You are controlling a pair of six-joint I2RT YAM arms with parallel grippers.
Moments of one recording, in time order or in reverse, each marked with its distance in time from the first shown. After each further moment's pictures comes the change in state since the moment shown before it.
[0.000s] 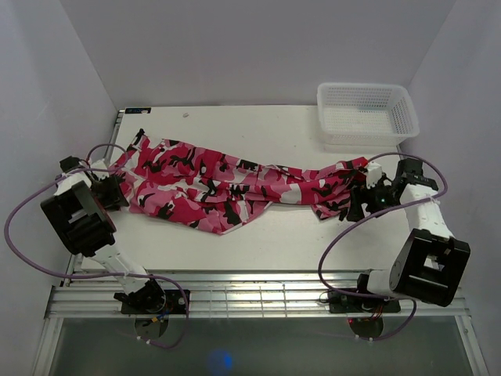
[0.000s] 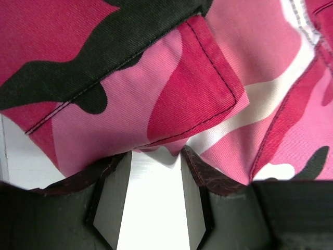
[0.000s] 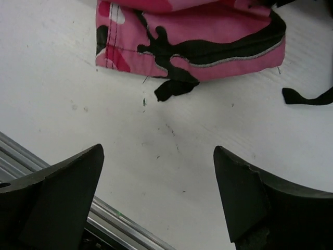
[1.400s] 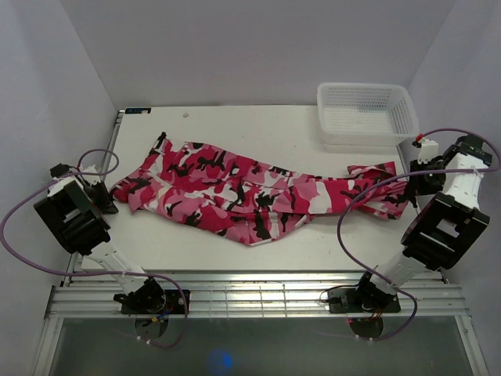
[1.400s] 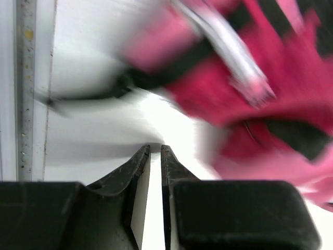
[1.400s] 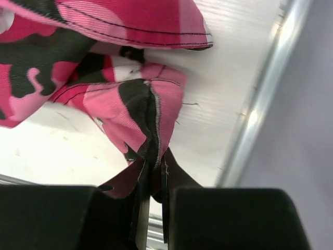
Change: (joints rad) left arm 0.084 0.048 0.010 0.018 -0.005 0.029; right arm -0.263 0.304 0.467 -0.122 0.142 0.077
